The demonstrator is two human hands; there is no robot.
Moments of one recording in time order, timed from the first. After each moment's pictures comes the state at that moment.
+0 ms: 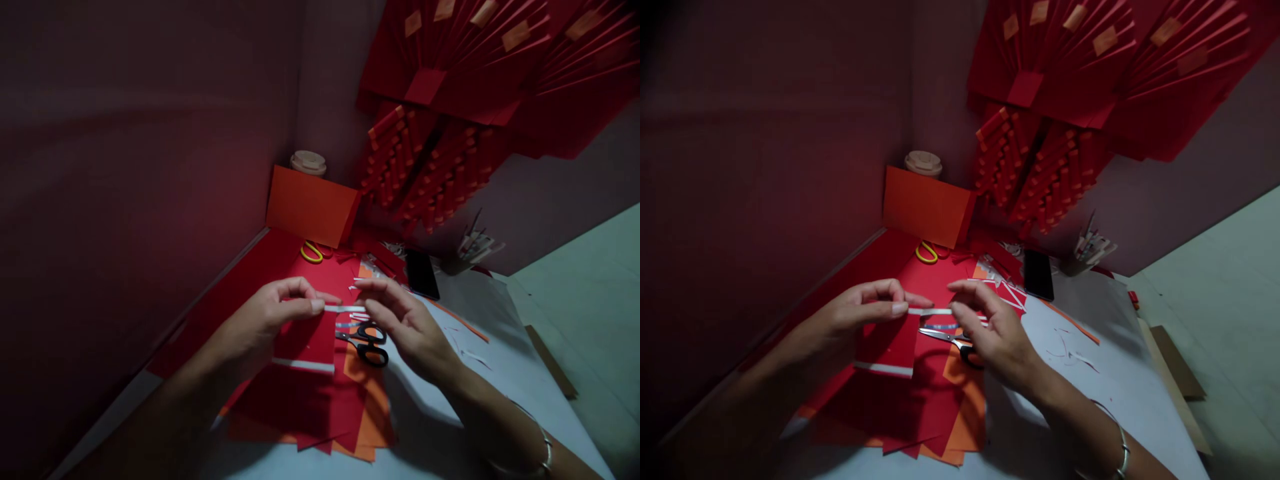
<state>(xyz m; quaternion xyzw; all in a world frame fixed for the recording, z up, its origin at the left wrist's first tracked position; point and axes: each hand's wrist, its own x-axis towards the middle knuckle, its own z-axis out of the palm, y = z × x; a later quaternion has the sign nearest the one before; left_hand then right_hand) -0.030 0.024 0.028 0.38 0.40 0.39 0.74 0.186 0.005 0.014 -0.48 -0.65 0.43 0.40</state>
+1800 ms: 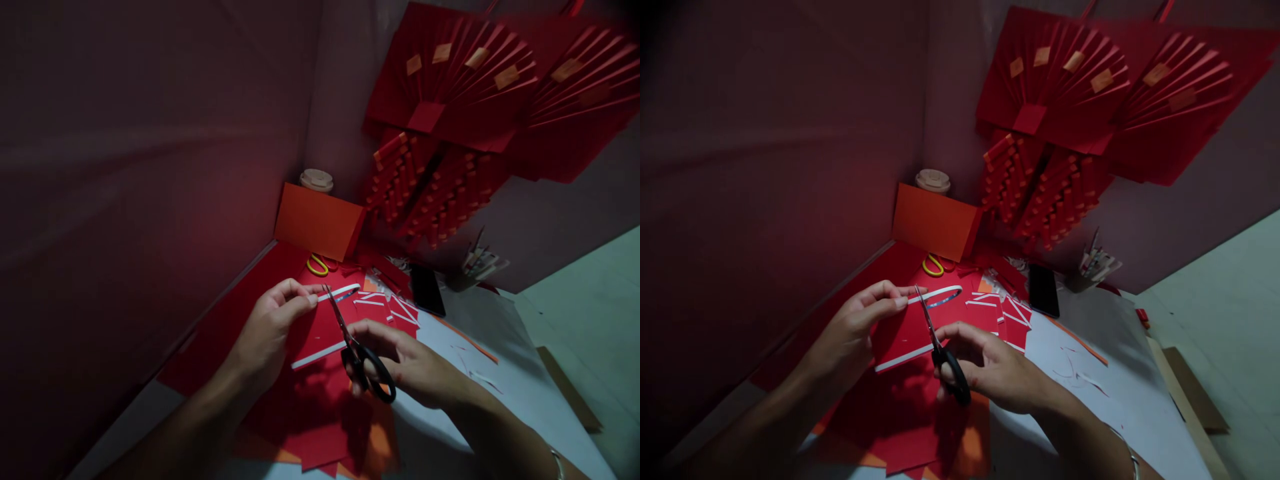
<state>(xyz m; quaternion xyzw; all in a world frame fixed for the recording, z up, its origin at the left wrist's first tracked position) -0.025 0.019 0.028 0.33 0.41 0.52 0.67 0.184 0.000 0.006 -0.35 -0.52 0.73 0.26</state>
